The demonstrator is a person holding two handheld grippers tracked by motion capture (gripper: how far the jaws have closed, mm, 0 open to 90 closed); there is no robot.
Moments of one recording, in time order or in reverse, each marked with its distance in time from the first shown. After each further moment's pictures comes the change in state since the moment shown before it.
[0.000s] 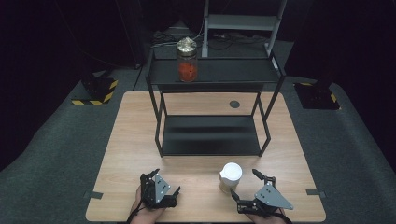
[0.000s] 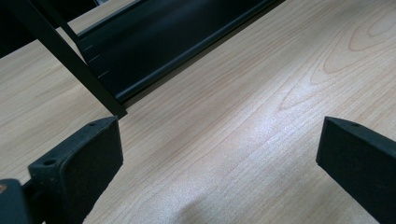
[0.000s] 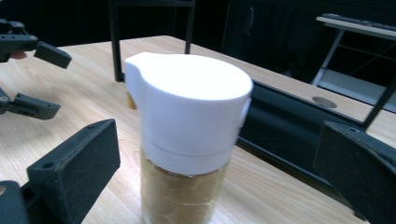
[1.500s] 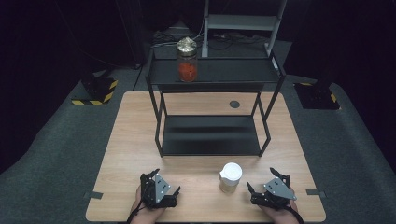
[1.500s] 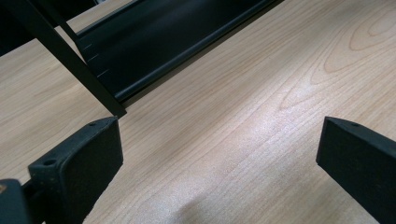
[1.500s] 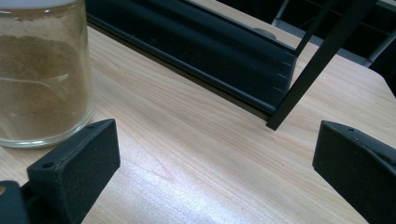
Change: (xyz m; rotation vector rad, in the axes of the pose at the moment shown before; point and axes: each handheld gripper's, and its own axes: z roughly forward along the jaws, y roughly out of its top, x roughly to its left) left arm 0.000 0.001 0.001 0.003 0.001 -0.005; right arm -0.022 -0.019 0.008 0.211 -0.189 -0.069
